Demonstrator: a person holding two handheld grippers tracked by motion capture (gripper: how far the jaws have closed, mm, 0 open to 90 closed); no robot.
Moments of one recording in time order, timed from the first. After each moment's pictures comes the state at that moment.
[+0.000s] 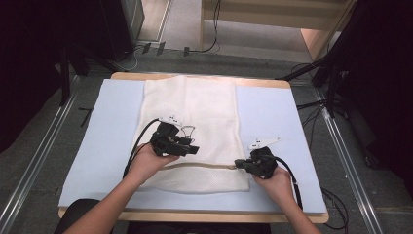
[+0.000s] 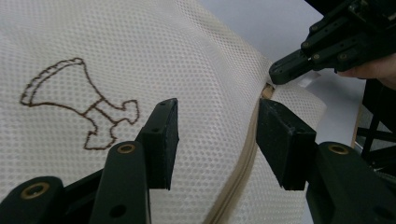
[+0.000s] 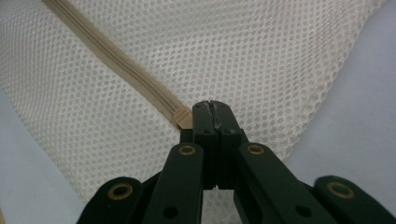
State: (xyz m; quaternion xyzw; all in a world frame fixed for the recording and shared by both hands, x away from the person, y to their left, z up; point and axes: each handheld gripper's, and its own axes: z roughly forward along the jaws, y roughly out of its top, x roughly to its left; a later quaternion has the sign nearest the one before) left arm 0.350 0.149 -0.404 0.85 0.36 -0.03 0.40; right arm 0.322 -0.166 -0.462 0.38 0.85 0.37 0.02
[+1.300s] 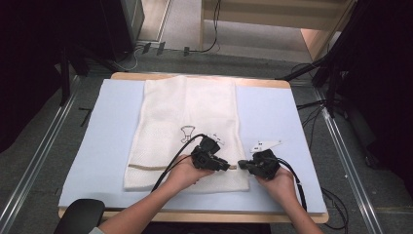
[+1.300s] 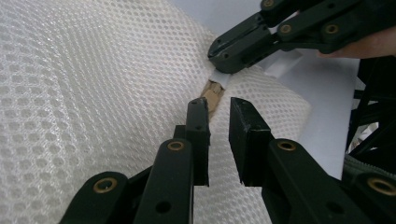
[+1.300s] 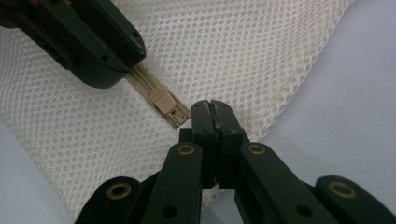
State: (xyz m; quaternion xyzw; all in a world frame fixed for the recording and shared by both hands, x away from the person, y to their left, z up) left arm 0.343 0.046 -0.452 0.88 0.32 -0.08 0.34; right arm 0.321 -0.175 -0.470 0.36 0.86 0.36 0.05
